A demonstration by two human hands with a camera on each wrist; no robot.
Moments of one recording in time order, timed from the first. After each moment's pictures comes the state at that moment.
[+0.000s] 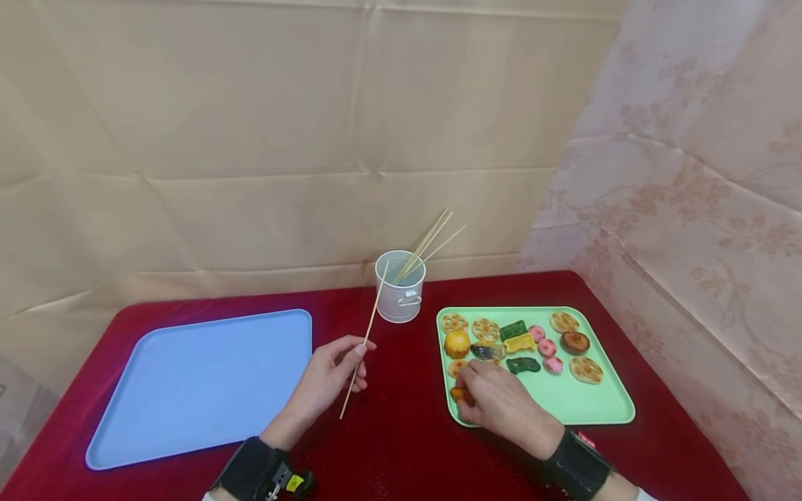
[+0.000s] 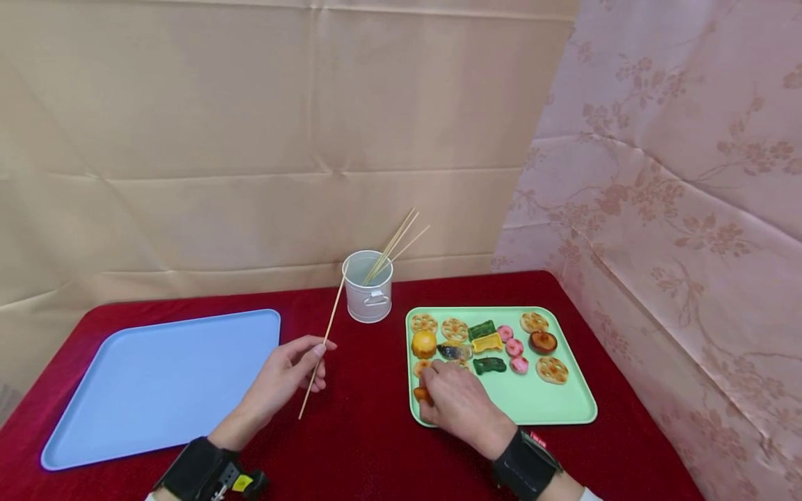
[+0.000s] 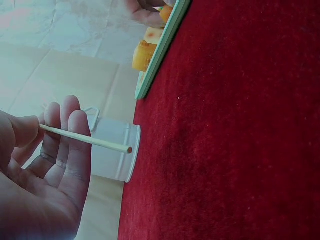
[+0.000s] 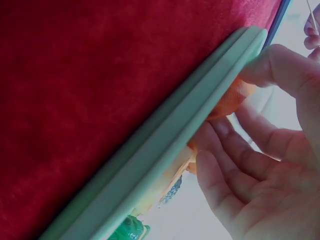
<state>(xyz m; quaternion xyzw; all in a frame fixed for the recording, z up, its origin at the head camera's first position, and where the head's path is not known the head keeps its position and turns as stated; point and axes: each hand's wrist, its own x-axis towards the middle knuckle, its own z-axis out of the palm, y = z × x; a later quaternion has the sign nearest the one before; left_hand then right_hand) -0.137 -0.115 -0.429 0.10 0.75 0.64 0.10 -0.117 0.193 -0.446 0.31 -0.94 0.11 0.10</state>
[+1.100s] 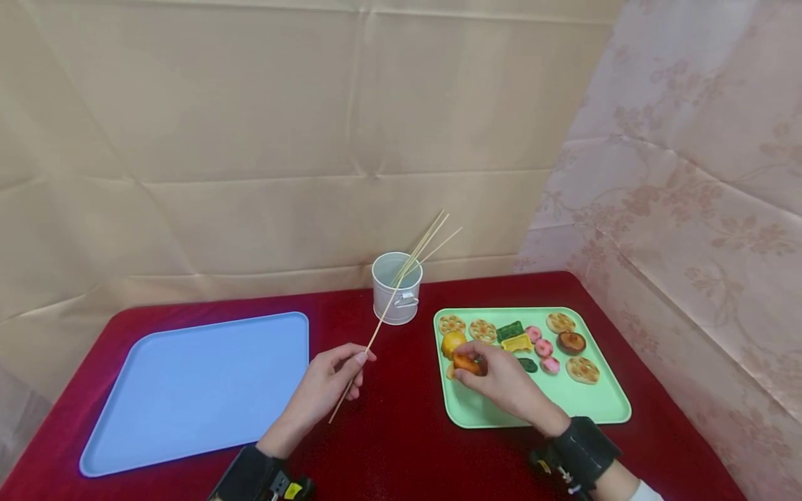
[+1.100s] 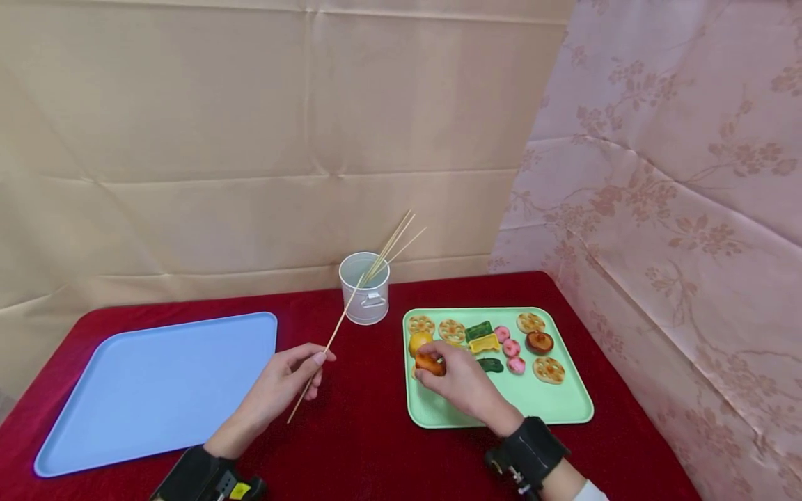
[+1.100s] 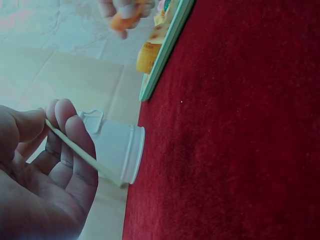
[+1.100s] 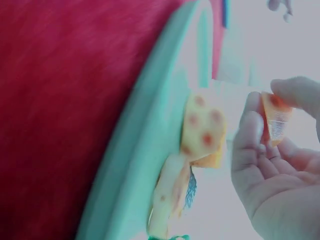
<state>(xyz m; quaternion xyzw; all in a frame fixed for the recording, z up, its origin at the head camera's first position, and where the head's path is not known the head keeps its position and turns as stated) -0.131 -0.112 -0.425 0.10 0.77 0.62 0.10 -0.137 0.203 -0.433 0.15 -0.91 0.38 0.00</state>
